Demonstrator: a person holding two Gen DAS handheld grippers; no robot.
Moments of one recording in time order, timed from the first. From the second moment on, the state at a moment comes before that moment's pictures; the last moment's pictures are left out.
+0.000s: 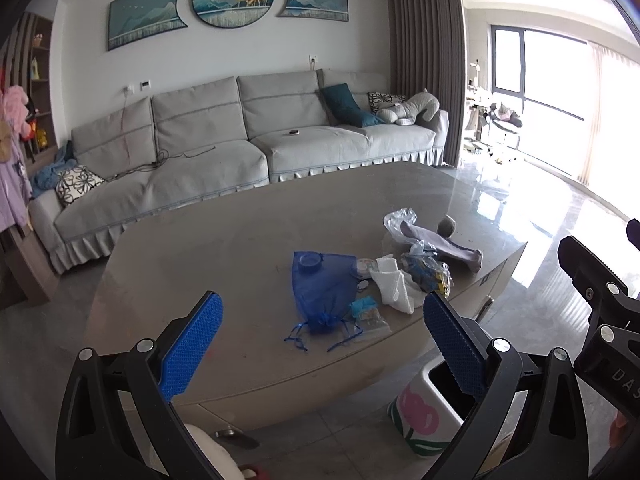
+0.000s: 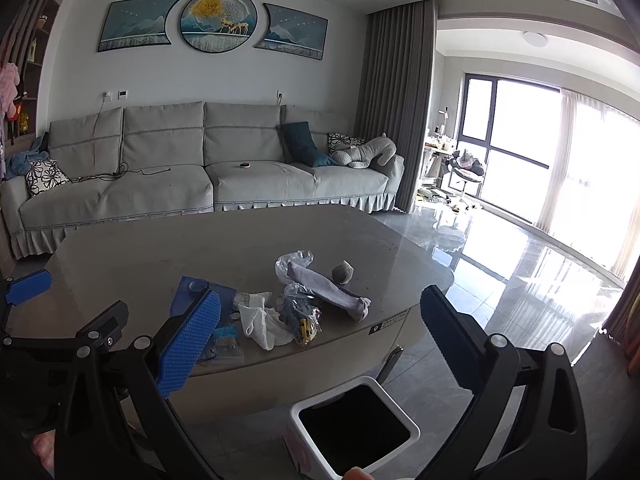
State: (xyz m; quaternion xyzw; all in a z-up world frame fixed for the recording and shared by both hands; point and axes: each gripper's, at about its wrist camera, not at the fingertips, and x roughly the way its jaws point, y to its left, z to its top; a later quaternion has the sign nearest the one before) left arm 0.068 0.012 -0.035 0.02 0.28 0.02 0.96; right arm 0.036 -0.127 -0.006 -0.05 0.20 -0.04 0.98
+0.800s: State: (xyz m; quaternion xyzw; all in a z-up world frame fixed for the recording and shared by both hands) left arm 0.150 0.022 -0.098 0.02 0.30 0.00 0.95; right arm 0.105 -0.137 -0.042 0.00 0.16 -0.04 0.99
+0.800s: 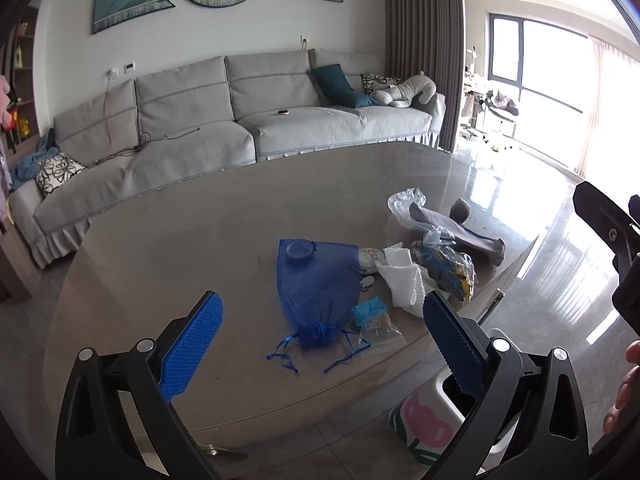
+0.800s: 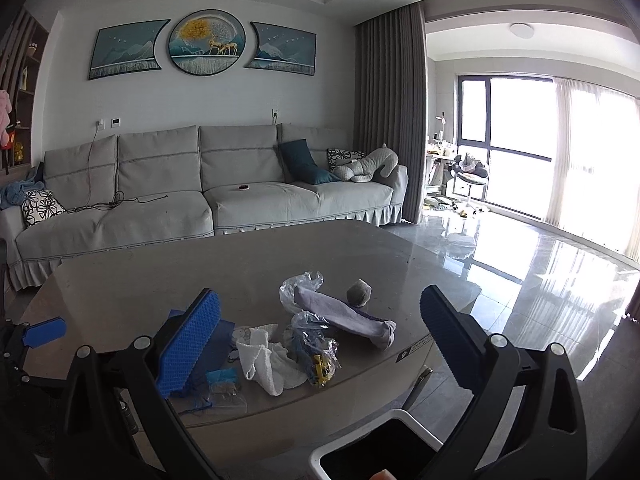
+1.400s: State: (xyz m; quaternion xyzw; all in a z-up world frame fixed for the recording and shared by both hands) left arm 0.212 0.006 -0.160 0.04 0.33 0.00 0.94; right arm 0.161 -0.140 -0.094 -0.04 0.23 -0.05 0.97
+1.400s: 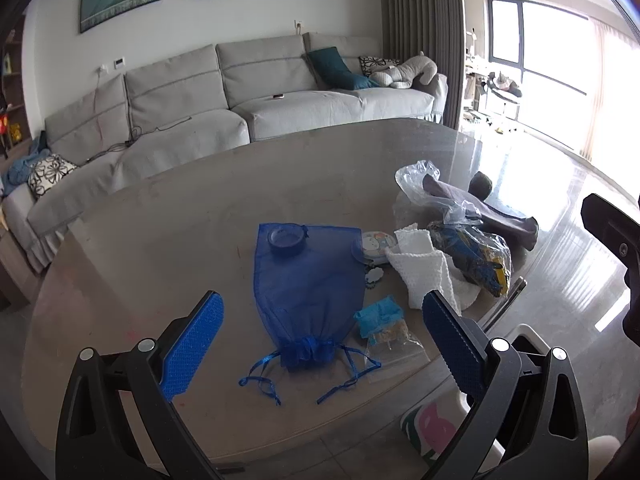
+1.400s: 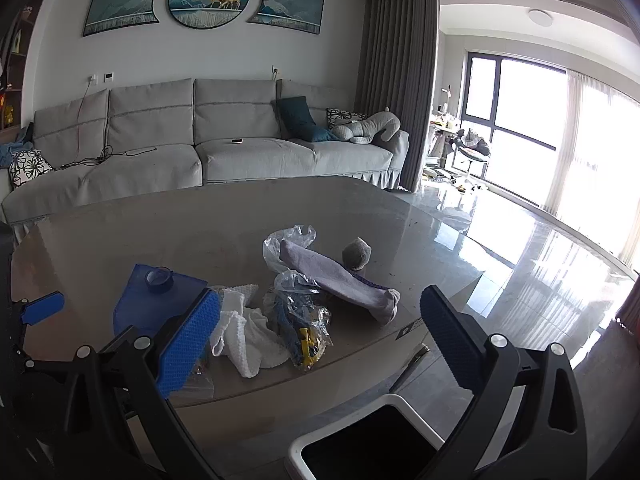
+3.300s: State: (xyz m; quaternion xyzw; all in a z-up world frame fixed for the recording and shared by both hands) left arm 0.247 -0.034 -0.237 0.03 0.41 -0.04 0.91; right arm 0.175 -0.161 -0.127 -0.04 0.25 -0.06 0.97
